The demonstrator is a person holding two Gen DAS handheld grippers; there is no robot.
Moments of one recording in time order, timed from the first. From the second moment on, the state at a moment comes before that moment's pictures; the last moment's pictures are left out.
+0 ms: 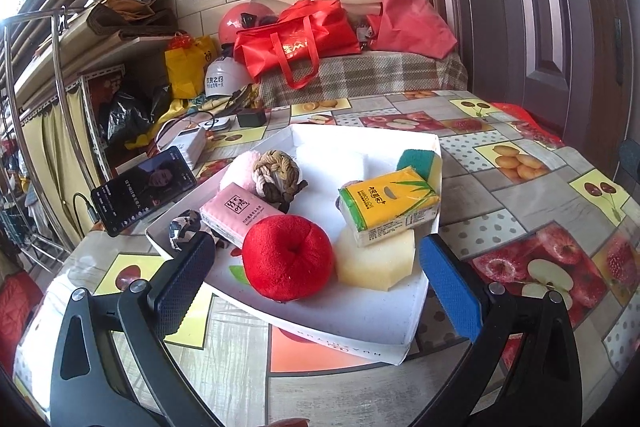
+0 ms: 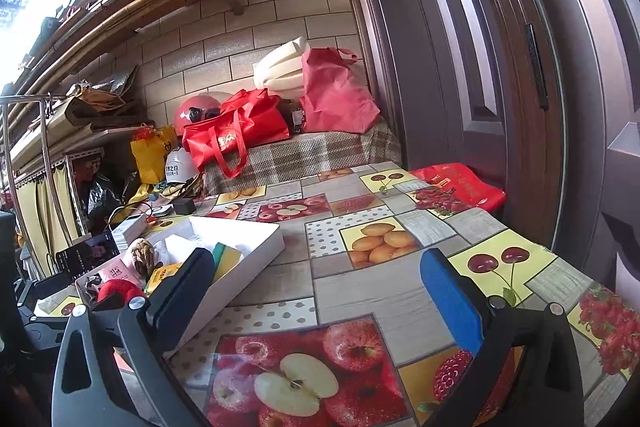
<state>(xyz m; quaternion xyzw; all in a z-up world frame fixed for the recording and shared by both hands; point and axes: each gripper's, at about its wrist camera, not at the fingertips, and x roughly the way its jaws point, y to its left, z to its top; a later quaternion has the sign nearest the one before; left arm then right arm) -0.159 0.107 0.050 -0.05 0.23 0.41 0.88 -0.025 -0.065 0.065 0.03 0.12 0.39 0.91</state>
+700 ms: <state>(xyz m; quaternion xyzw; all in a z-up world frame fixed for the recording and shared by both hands) -0.160 0.111 0.050 -0.07 0.23 0.39 0.89 -0.043 -0.056 0.067 -0.01 0.09 0.40 0.91</state>
